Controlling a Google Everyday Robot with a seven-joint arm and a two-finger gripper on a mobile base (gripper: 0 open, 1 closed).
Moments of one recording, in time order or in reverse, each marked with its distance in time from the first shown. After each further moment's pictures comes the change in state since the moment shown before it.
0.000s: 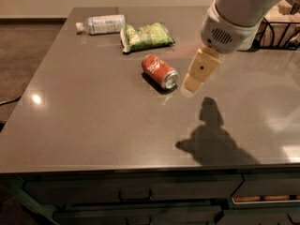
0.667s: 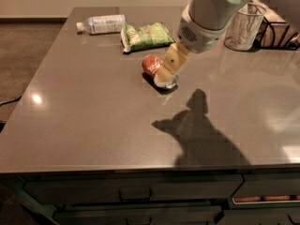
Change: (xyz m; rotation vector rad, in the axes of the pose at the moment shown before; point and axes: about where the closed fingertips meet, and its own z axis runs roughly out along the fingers) arm -0.040 -0.012 0.038 0.008 -0.011 0.277
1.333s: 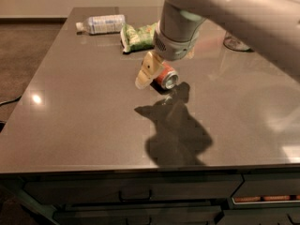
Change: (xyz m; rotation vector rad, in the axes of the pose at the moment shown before) arm -0.036 0.014 0.054 0.024 0.023 0.100
